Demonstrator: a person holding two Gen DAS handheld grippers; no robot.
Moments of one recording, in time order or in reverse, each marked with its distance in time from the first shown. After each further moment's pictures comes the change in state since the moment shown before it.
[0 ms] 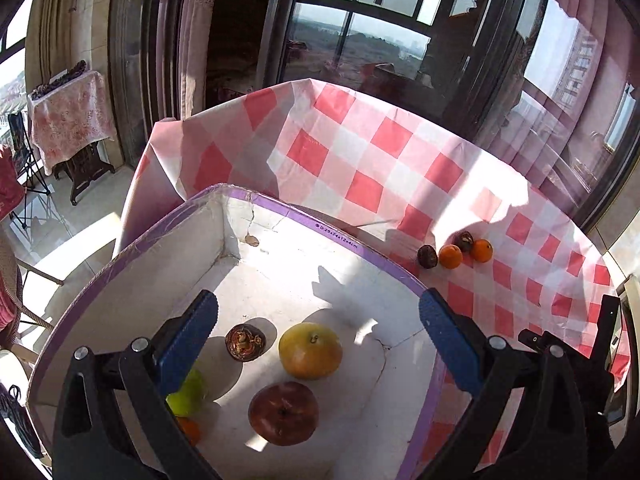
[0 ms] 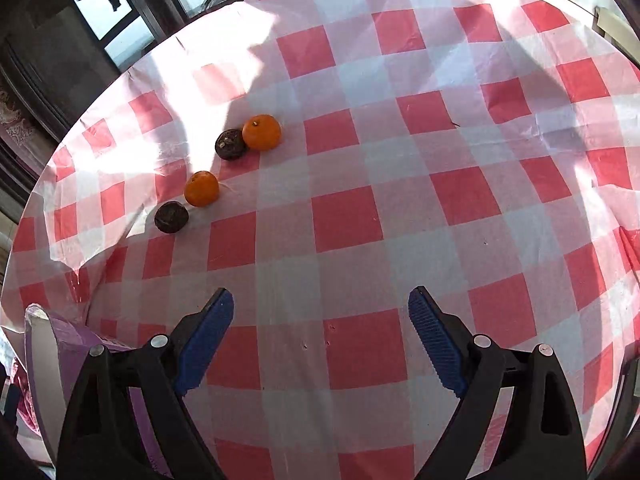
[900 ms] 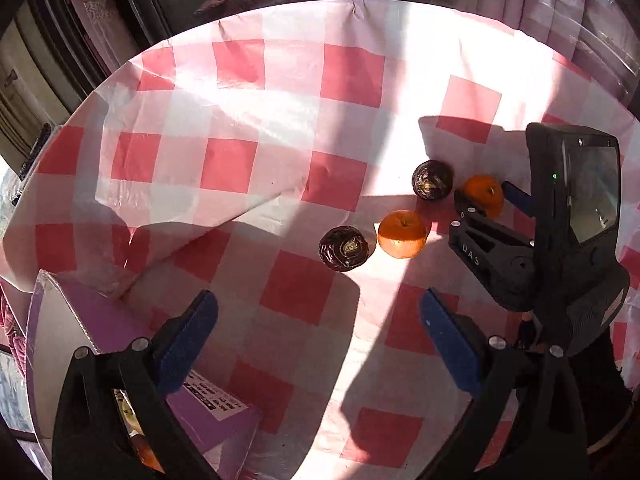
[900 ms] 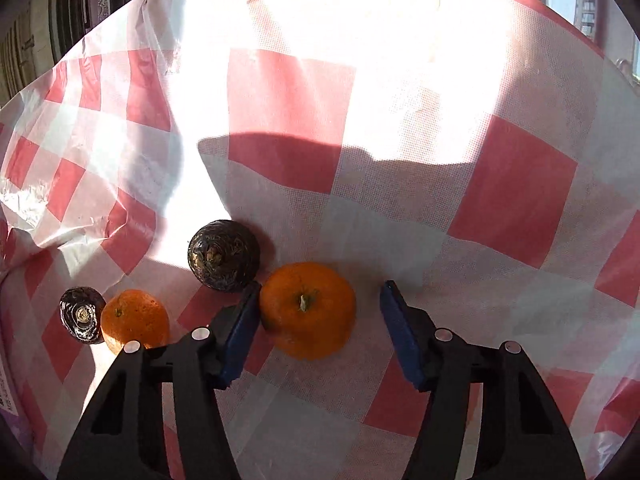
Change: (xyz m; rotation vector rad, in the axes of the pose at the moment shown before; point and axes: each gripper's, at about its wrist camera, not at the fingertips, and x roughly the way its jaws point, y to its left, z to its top) left arm 0.179 -0.207 0.019 0.283 0.288 0.264; right arm 0.140 0.071 0.124 -0.577 -0.180 0.078
